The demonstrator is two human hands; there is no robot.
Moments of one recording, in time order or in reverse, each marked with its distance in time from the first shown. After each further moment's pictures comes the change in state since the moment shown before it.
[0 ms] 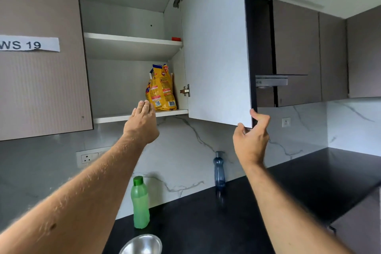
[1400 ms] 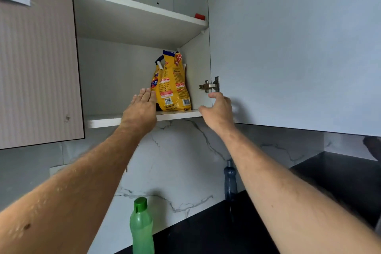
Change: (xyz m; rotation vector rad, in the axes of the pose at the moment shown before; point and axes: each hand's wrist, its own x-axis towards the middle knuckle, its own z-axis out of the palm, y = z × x) left_hand 0.164 -0.125 0.104 -0.092 0.120 0.101; right_hand 0.021 -0.024 0.269 -0.184 -0.463 0.218
